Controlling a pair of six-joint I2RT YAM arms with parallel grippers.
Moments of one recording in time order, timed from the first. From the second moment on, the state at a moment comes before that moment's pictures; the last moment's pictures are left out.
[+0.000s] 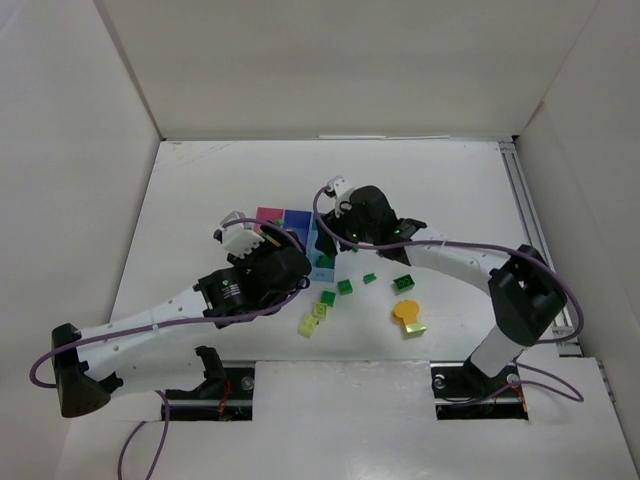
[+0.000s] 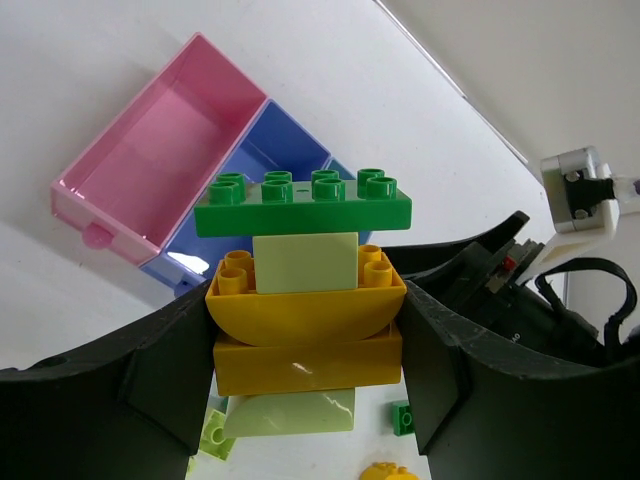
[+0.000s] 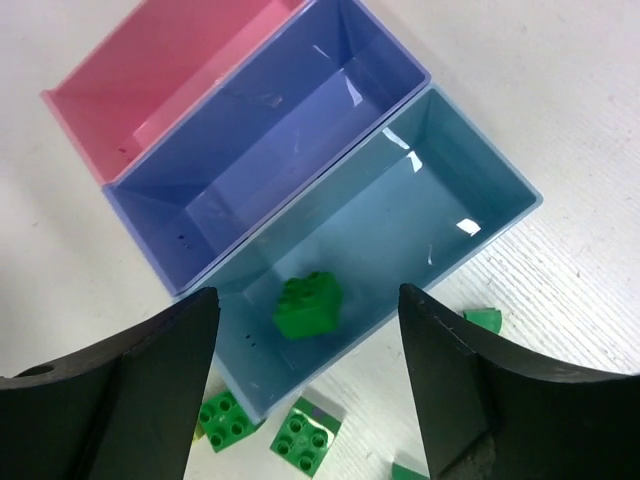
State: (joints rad) left arm -1.10 1.01 0.94 -0.71 -1.05 -1.41; right arm 0.74 1.67 1.12 -0.03 -0.15 0.14
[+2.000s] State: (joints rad) left arm -1.12 0.94 0.84 -0.39 -1.06 -1.46; right arm 0.84 1.39 0.89 0.45 -0.44 0.52
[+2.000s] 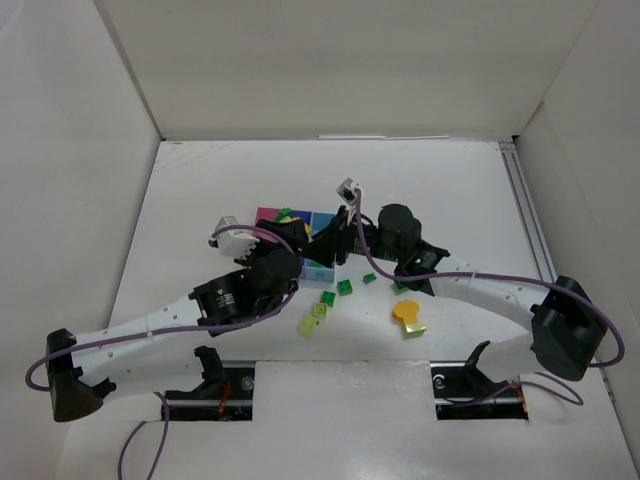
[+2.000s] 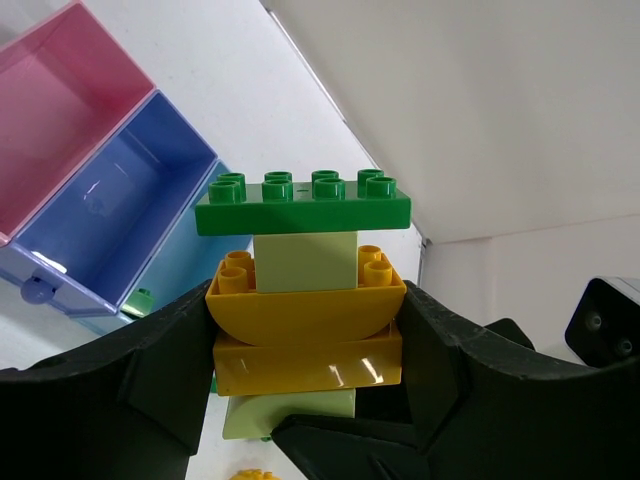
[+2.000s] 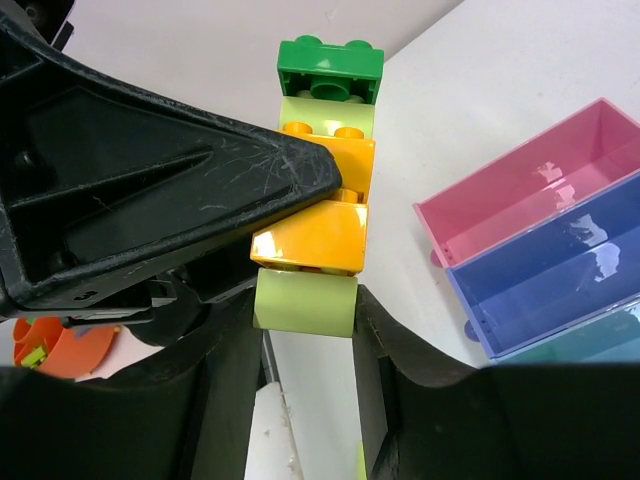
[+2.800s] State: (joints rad) left arm -1.07 0.89 0.85 -0.68 -1.17 -1.61; right arm 0.84 1.46 0.93 0.29 -0.42 0.35
